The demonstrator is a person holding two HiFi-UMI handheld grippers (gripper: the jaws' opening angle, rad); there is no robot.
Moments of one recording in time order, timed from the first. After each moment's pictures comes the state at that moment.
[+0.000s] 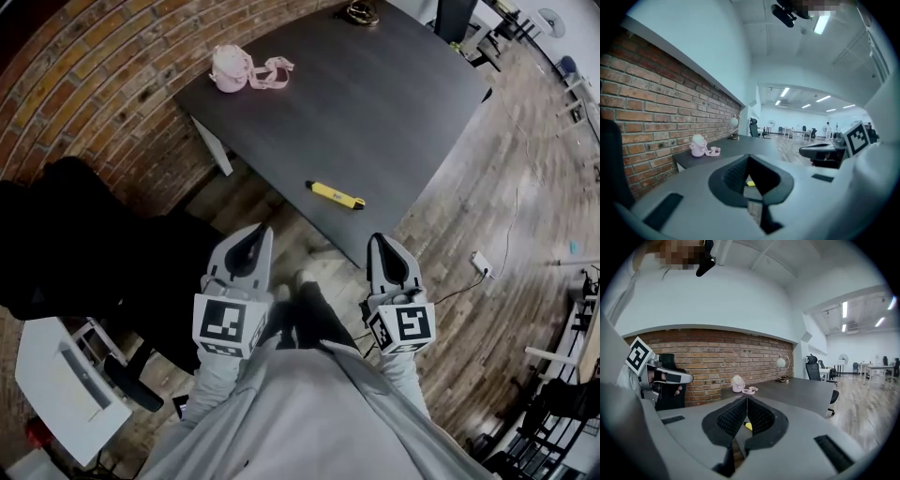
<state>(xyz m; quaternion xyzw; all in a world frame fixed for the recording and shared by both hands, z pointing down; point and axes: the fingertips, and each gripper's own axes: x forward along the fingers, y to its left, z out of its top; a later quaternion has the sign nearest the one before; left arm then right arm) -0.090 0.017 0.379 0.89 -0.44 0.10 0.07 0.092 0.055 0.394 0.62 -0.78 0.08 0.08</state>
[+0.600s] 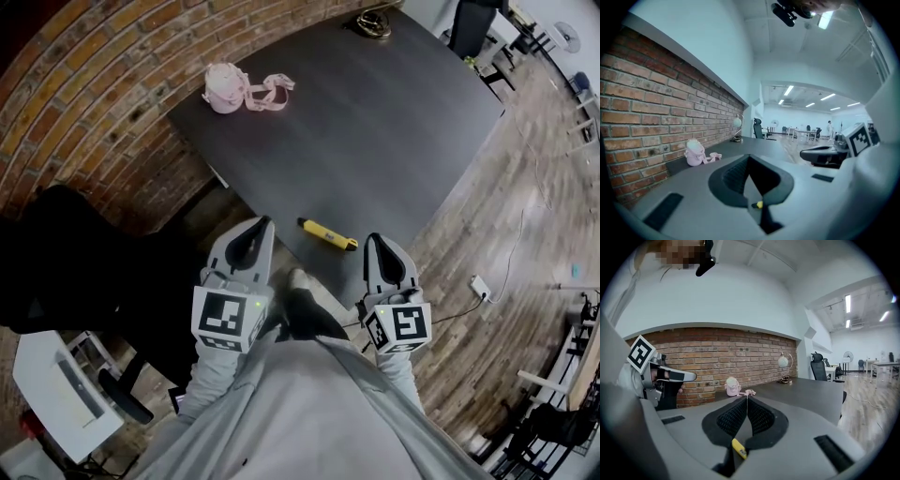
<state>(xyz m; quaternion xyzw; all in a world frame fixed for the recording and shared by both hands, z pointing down) -0.047 -0.087 0.384 0.88 -0.45 0.11 0.07 0.129 -0.052 0.406 0.60 -0.79 0.08 0.07</state>
